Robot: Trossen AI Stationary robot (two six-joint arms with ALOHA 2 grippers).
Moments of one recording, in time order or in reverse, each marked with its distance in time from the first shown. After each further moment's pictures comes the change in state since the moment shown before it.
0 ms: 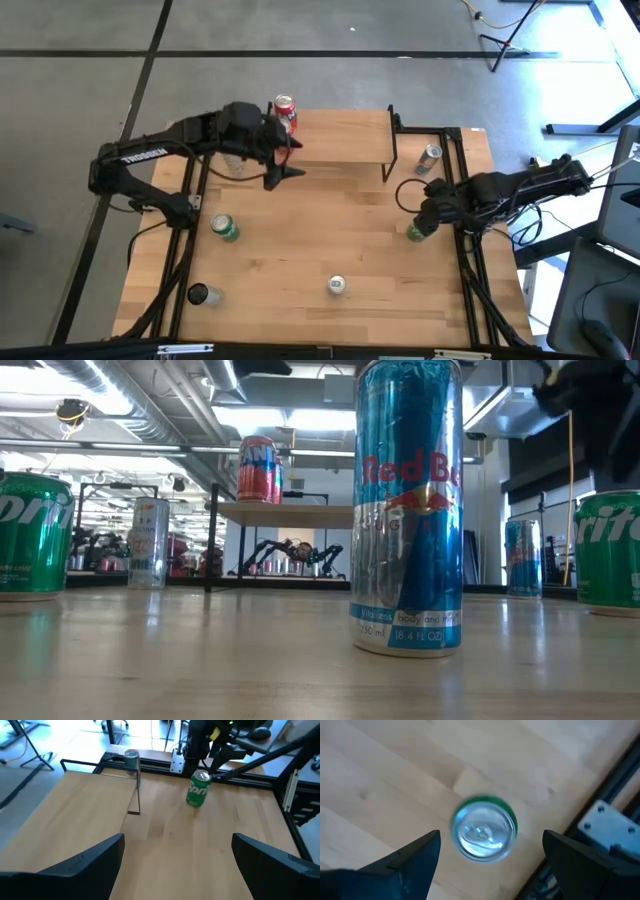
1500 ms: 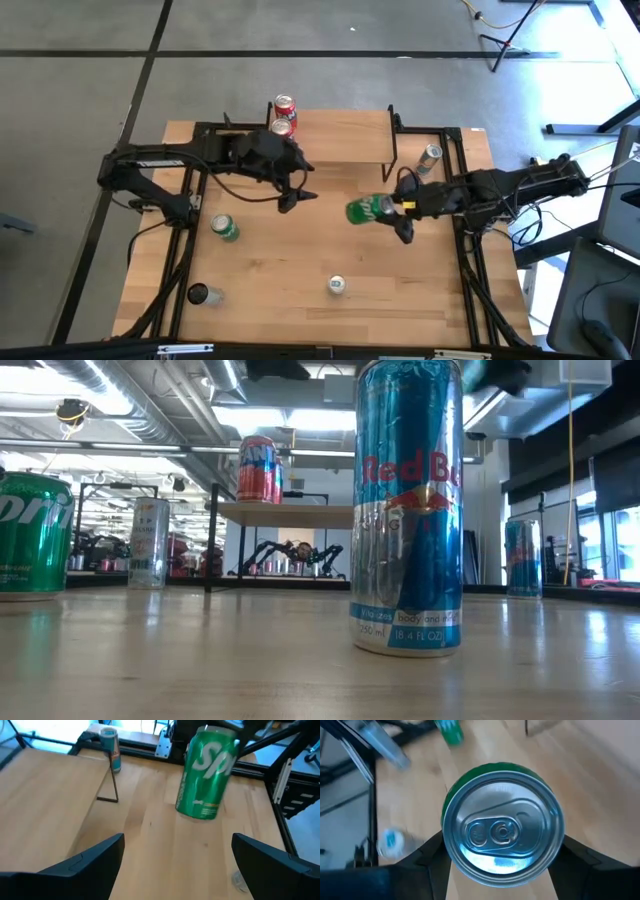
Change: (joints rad) left arm -0.154 0.105 -0.010 0.048 -0.090 -0.124; right arm -0.023 0.070 0.143 0.681 0.126 -0.700
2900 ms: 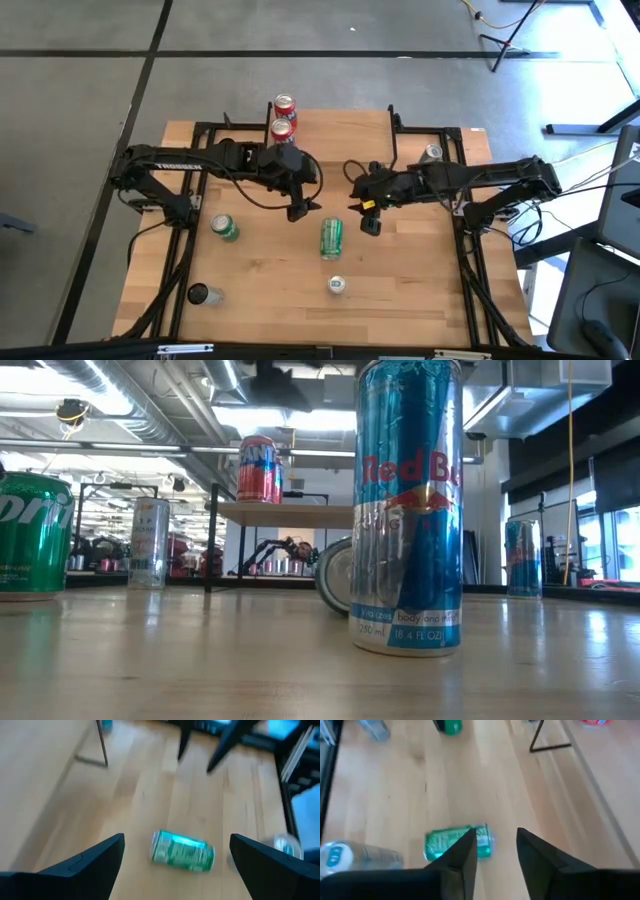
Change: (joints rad) left arm -0.030 0.098 -0.001 -0.068 0.019 -0.084; right arm -0.142 0.335 0.240 -0.054 -0.102 -0.354
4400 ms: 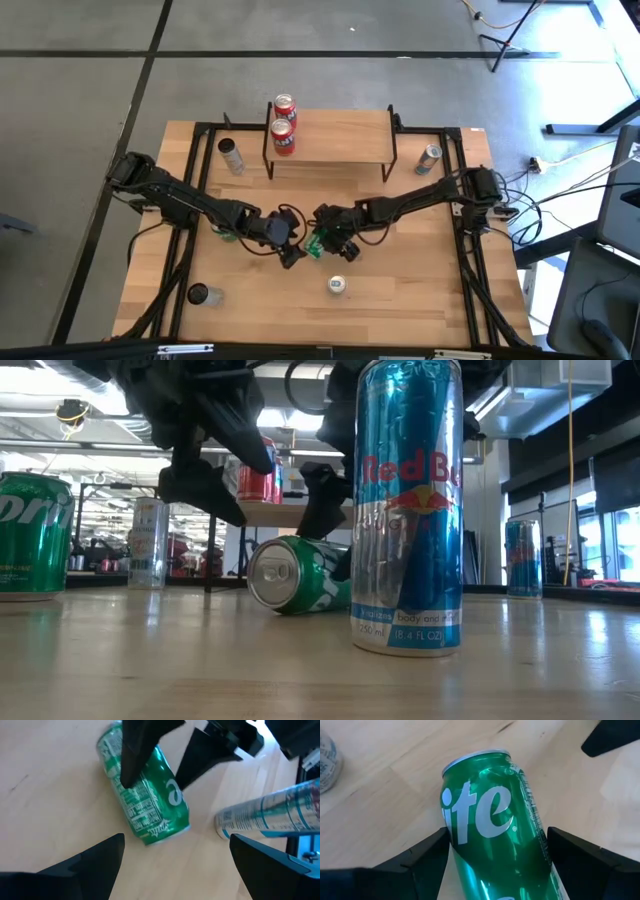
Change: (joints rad) left arm -0.315 0.000 -0.582 0.511 -0.191 -0.648; right arm 0.014 0.505 -0.212 0.609 -0.238 -0.867
